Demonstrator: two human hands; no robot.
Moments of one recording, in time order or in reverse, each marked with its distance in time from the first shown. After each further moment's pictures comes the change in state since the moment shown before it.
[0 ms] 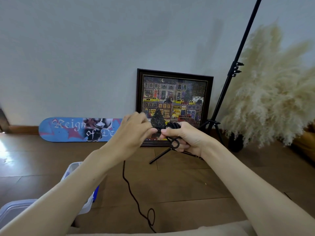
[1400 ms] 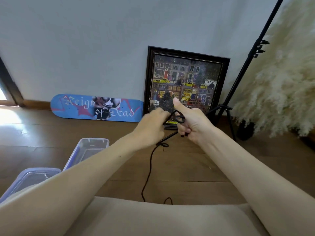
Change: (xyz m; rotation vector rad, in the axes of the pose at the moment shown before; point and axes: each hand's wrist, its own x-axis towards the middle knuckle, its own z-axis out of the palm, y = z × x) left_hand -0.012 0.023 0.041 -0.313 -0.237 -0.290; right_hand 0.016 0.021 0.030 0.237 0.358 0.012
